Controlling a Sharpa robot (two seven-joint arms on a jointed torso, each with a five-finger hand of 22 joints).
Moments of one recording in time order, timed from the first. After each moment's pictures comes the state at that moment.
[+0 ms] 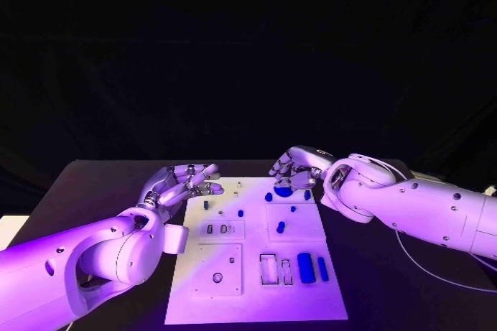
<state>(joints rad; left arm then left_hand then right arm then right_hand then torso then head) 1.14 -0.90 -0.02 1.76 -0.01 -0.48 0.46 1.40 -0.03 0.06 0.18 0.13 1.00 0.21 0.12 0.07 1.10 0.15 0.10 0.07 1.19 0.09 0.20 0.21 0.17 1.03 0.20 0.28 0.11 1.24 -0.80 -0.01 1.44 -1.41 -0.31 -0.01 1.28 -0.03 0.28 -0.21 0.16 1.05 0.15 0.07 0.07 1.17 0.09 0.07 0.06 1.47 0.00 0.44 0.27 0.17 1.28 0.08 0.49 0.22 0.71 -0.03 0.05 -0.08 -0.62</state>
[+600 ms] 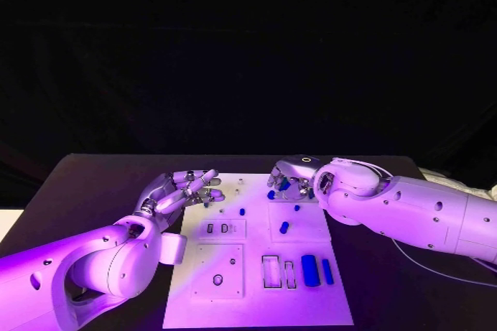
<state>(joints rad) 1.14 -0.92 -0.02 1.80 0.01 -0.48 0.45 1.40 -0.03 0.05 0.17 0.13 0.99 0.21 0.10 0.07 1.09 0.15 0.09 0.07 1.18 0.10 0.19 0.21 0.17 1.03 0.20 0.28 0.11 1.24 -0.77 -0.01 1.44 -1.65 -0.18 -0.12 1.28 -0.08 0.37 -0.12 0.14 1.06 0.14 0.07 0.07 1.17 0.08 0.07 0.06 1.46 0.00 1.12 0.90 0.17 1.26 0.08 0.82 0.46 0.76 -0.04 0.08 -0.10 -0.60</state>
